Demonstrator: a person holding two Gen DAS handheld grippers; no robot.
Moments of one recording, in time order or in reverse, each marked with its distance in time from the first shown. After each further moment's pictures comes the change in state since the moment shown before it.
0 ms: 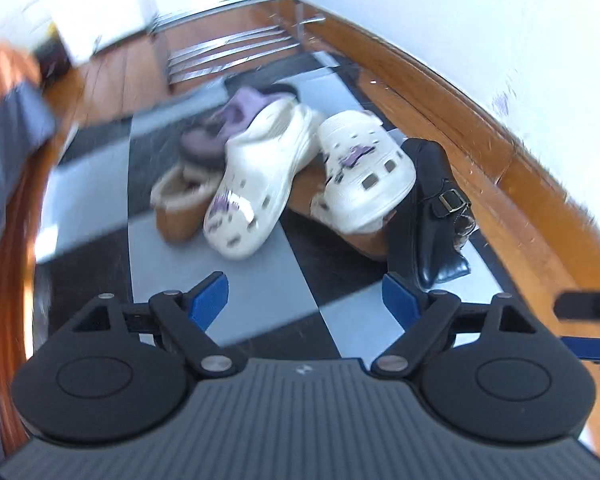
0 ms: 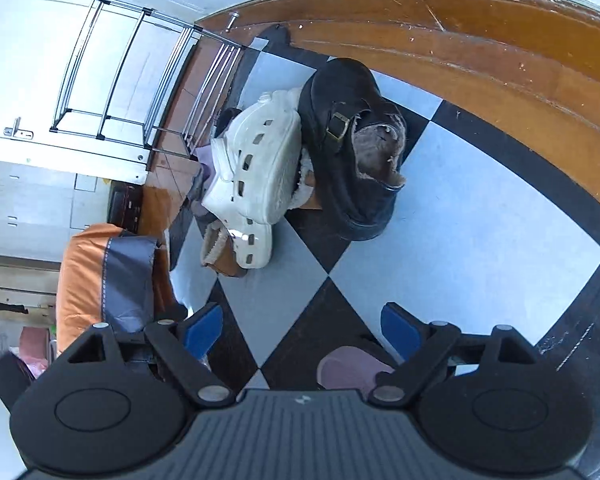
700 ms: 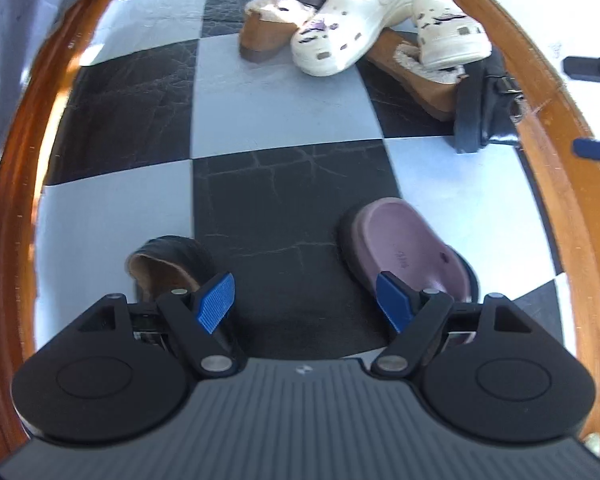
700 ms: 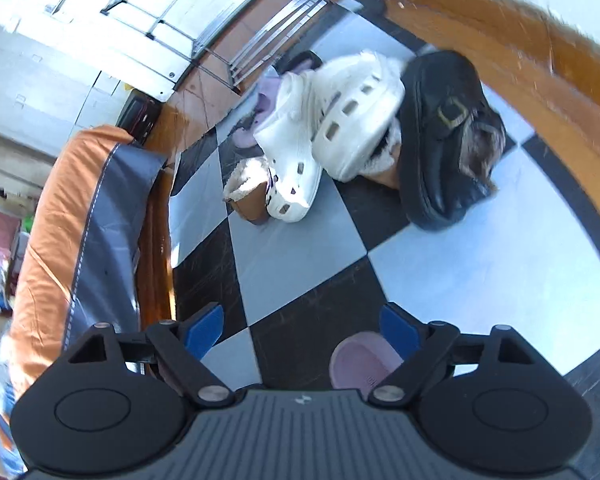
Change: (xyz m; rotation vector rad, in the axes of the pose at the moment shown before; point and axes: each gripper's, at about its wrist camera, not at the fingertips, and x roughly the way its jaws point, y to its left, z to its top) left arm -0.072 0.084 -0.186 -0.322 0.191 0.013; right arm 0.038 0.098 -0.023 -0.221 0.115 -0.014
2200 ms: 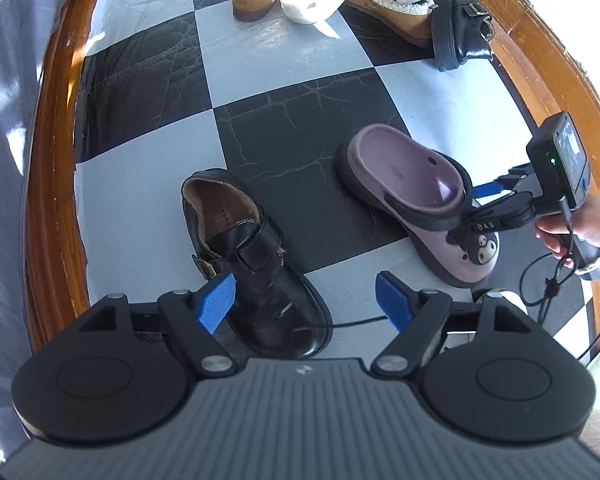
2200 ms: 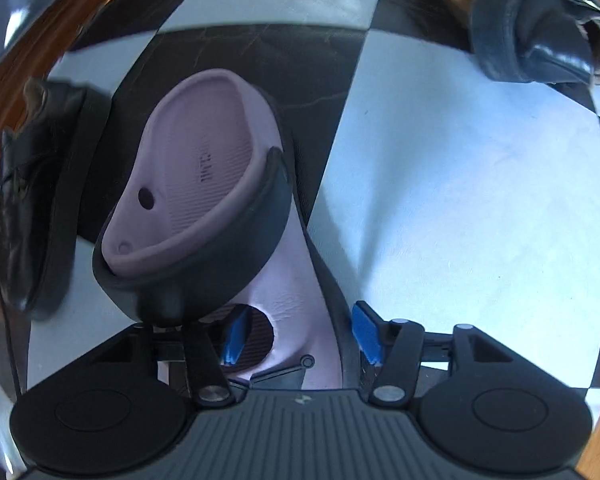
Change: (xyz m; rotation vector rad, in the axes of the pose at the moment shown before) left arm -0.064 0.018 -0.051 0.170 0.160 0.068; right arm 0.123 -0.079 -0.141 -0.695 0.336 -0.406
